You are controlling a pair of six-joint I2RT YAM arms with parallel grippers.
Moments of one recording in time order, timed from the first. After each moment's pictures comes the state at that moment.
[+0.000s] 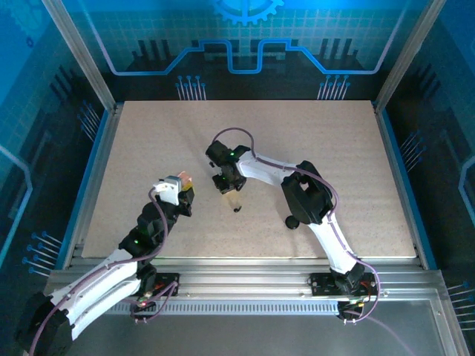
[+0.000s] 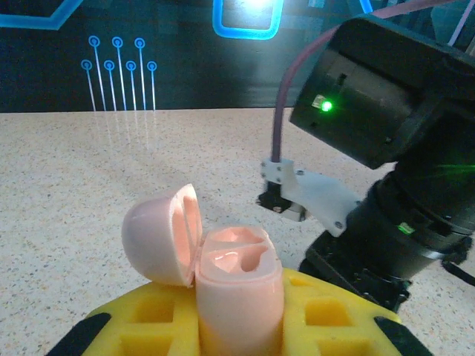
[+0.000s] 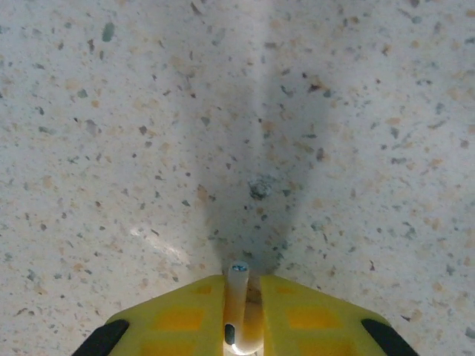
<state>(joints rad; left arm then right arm) -0.53 0.65 0.18 0.32 -0.28 -0.17 0.79 2.26 1.79 -0.85 0.00 0.31</state>
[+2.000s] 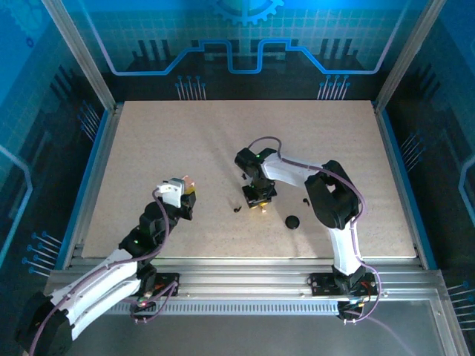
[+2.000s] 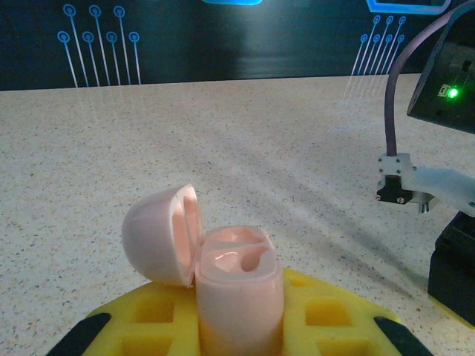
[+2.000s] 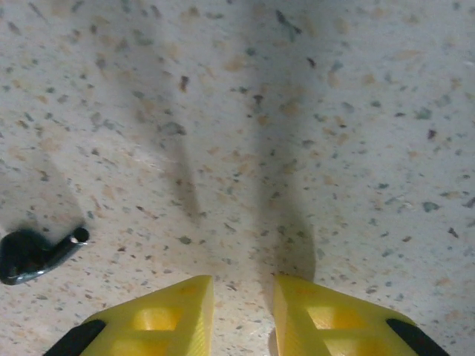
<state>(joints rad) -0.53 0.65 0.18 0.25 -0.23 -0.16 0.69 2.05 1.47 -1.01 -0.08 0.38</state>
